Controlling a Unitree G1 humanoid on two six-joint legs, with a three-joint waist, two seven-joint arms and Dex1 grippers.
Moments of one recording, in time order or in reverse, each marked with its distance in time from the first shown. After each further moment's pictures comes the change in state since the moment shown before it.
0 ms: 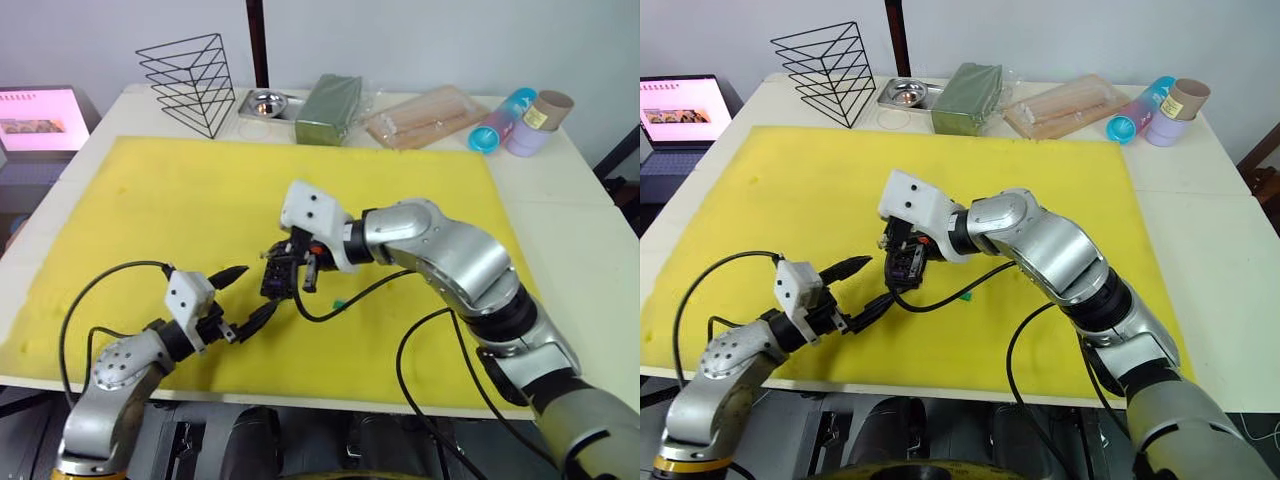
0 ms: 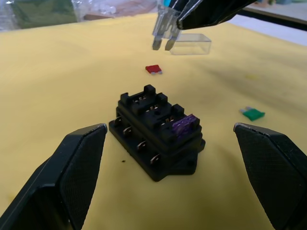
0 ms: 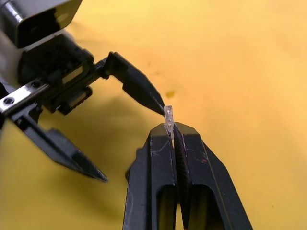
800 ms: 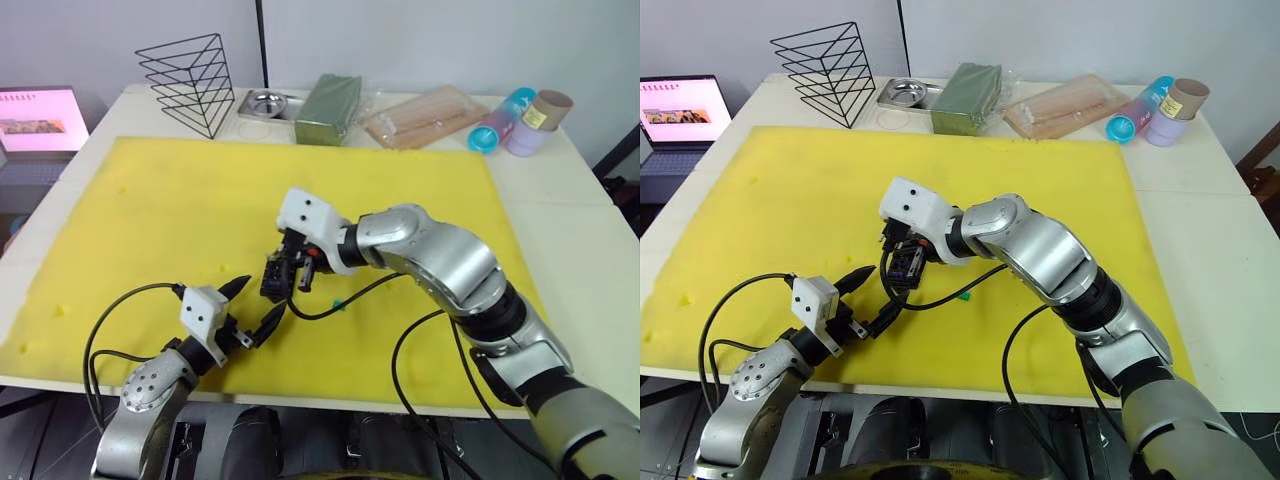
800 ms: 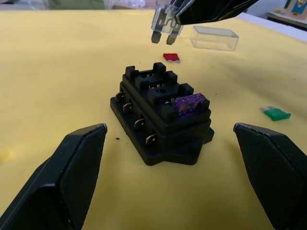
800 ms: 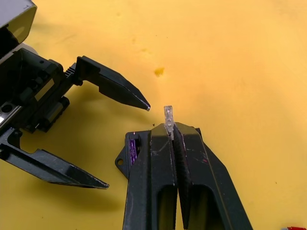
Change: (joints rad) left arm 0.071 -0.099 -0.067 0.041 0.075 -0.108 0.129; right arm -0.004 0.032 0.027 0.031 -0.025 0.082 -0.059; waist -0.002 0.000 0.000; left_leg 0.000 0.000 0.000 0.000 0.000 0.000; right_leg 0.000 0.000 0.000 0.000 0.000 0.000
